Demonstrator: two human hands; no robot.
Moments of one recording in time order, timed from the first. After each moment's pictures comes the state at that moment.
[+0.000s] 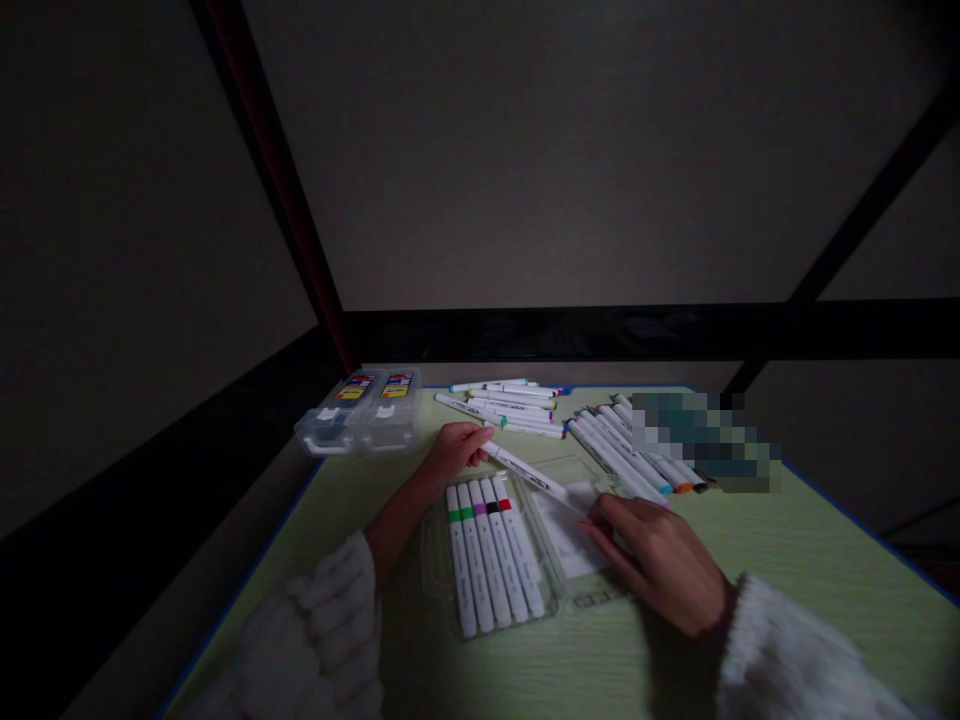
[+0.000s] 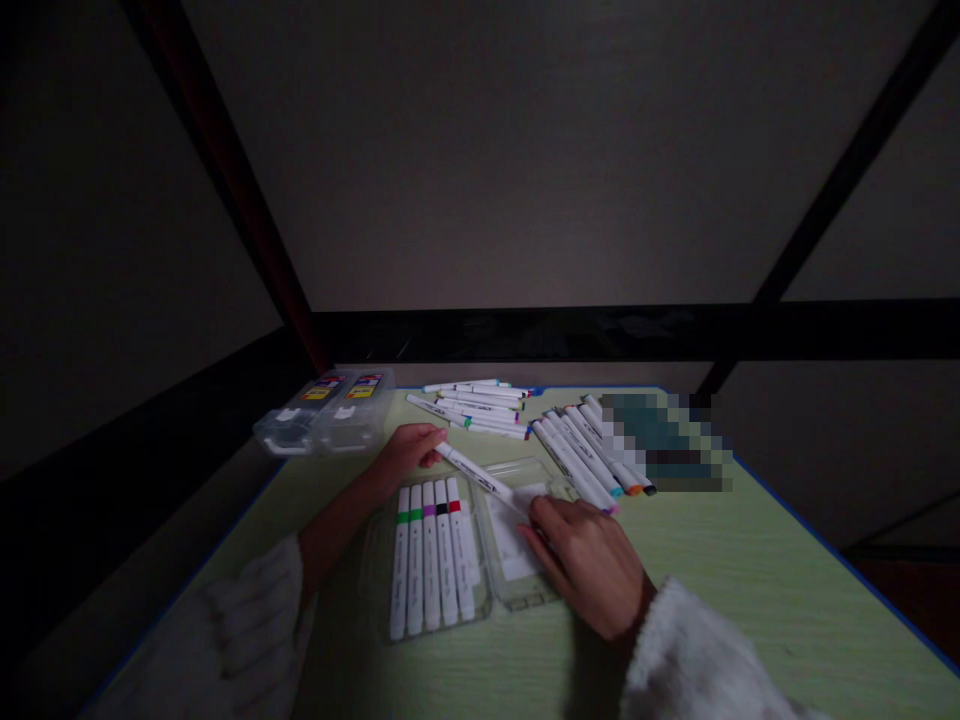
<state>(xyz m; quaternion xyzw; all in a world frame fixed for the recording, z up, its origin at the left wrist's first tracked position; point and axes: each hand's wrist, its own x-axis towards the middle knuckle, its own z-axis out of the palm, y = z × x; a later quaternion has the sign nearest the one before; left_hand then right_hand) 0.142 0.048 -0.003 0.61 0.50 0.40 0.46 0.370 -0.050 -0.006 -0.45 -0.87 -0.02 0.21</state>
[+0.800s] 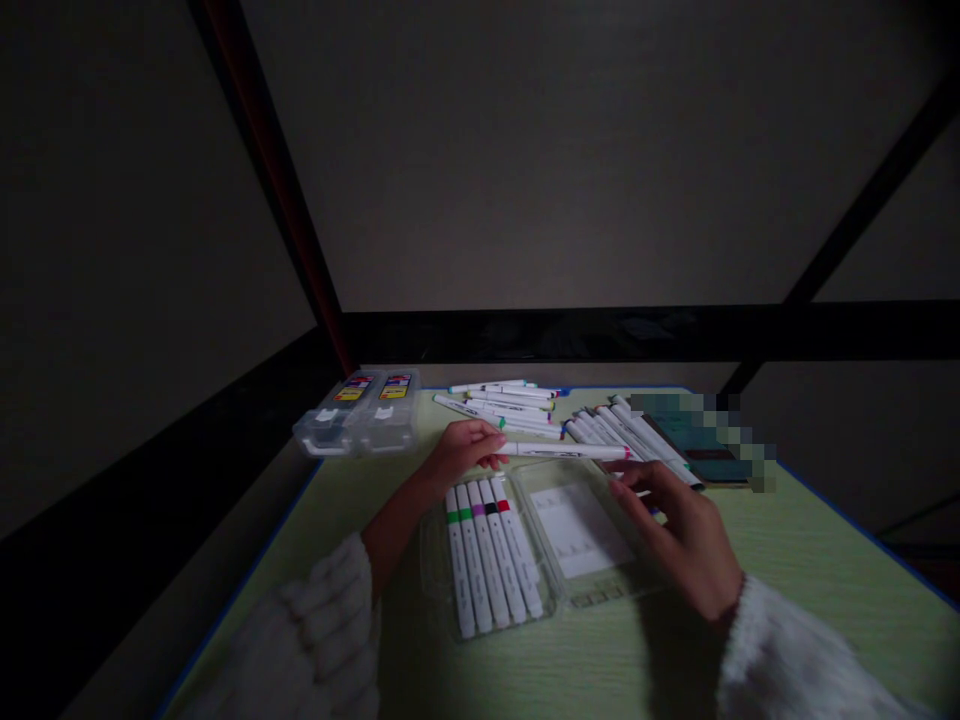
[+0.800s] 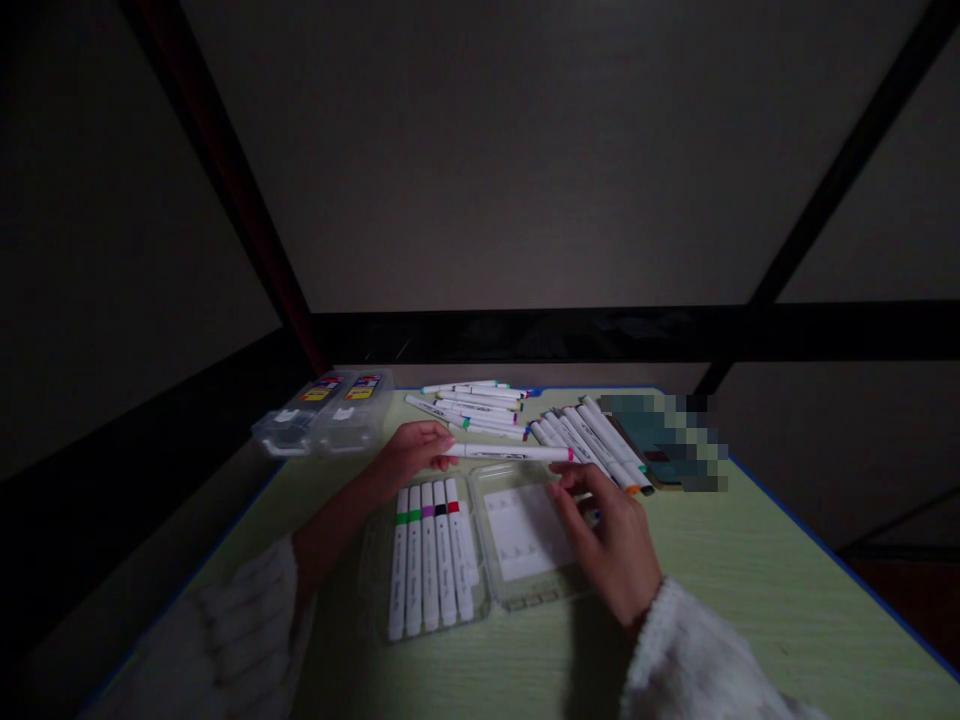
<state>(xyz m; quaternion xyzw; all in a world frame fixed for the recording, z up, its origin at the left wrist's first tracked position) 0.150 0.038 0.011 0.59 0.42 0.41 0.56 0.375 -0.042 -0.001 -0.54 -0.69 0.14 0.46</state>
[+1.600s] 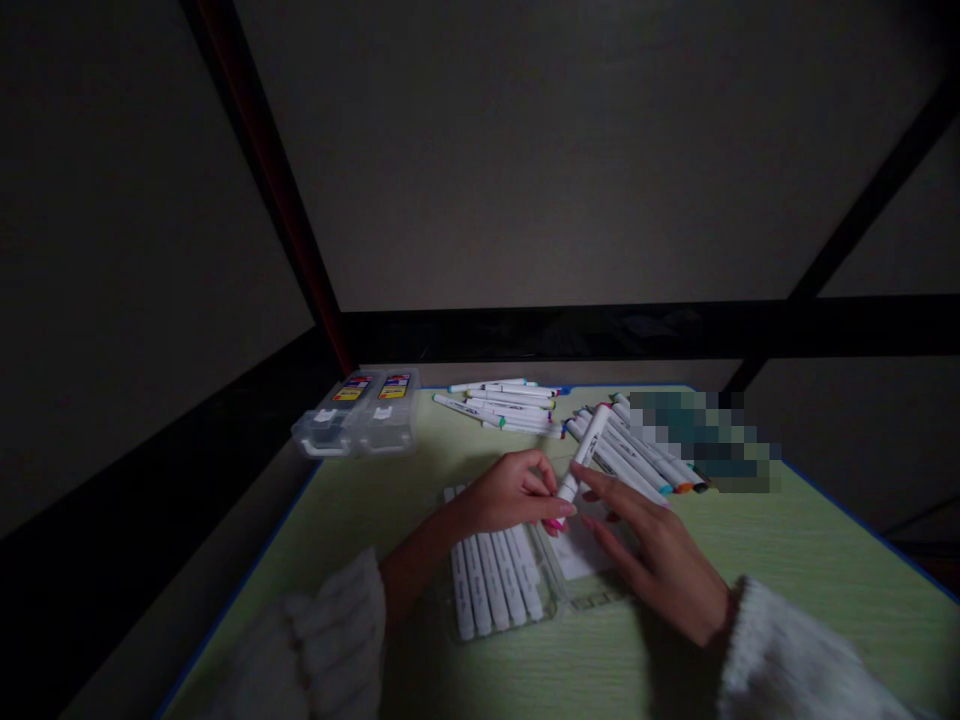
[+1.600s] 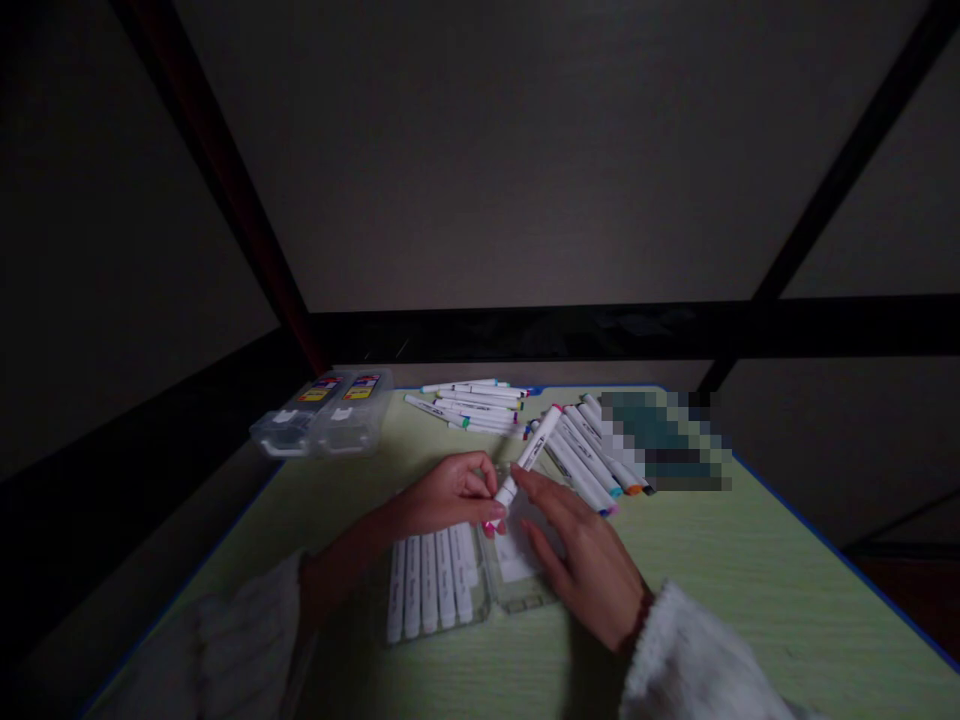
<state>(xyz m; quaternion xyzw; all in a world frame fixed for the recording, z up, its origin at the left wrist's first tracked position) 0.189 0.000 0.013 0.62 0.32 0.27 0.66 0.368 -0.047 -0.007 -0.43 -0.84 0.06 0.34</state>
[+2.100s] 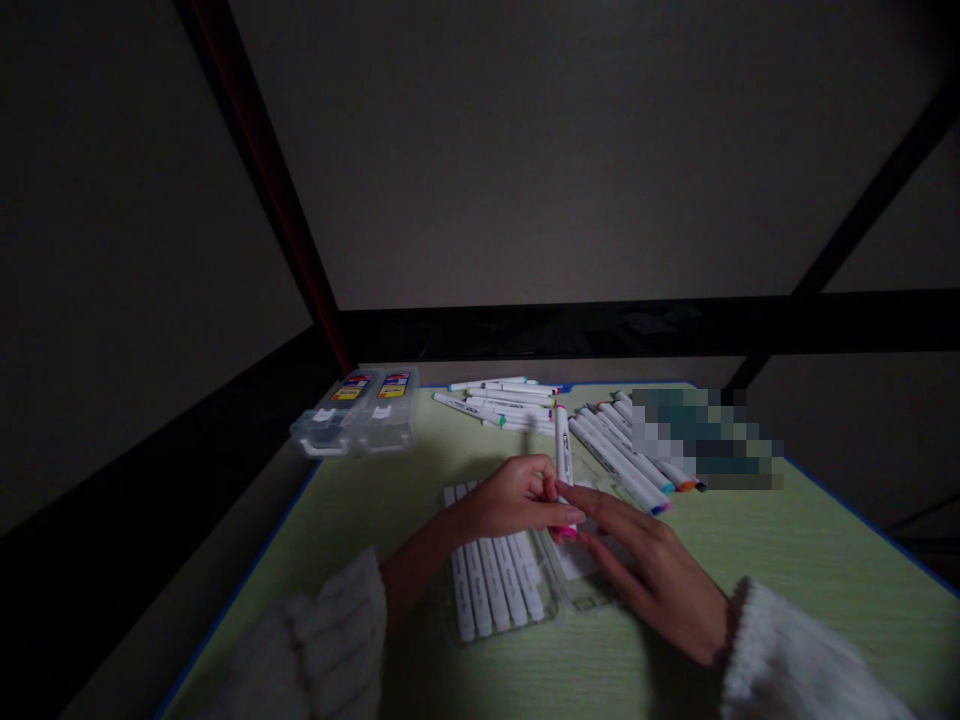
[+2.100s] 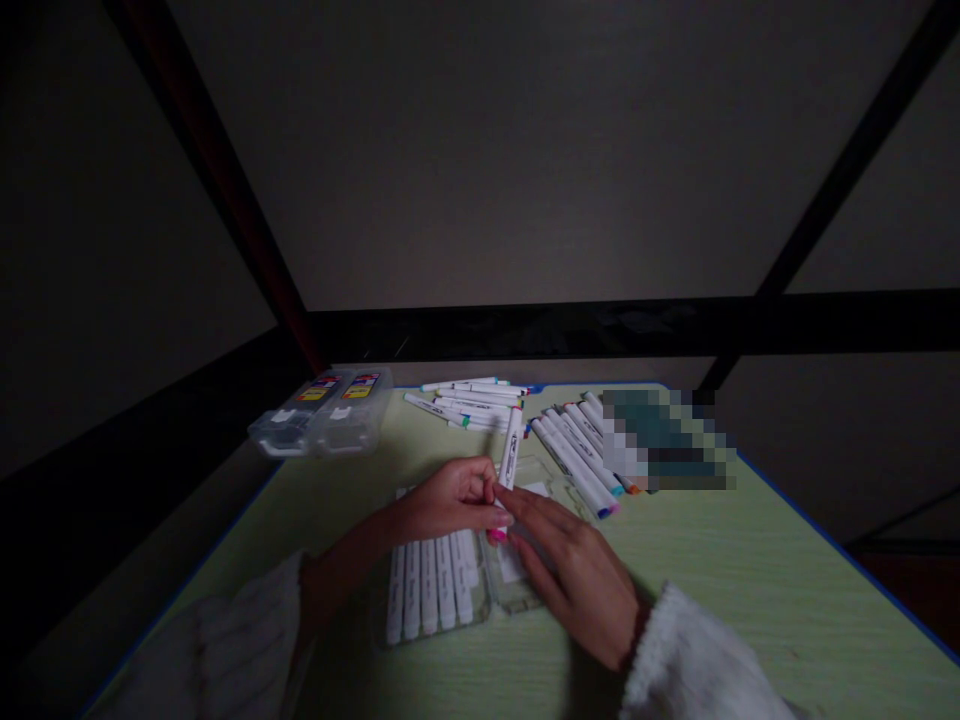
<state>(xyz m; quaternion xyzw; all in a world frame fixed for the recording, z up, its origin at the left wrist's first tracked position) 0.191 -0.003 0.012 0.61 0.29 0.27 0.68 0.359 -0.056 0.000 -0.37 -0.87 0.08 0.33</state>
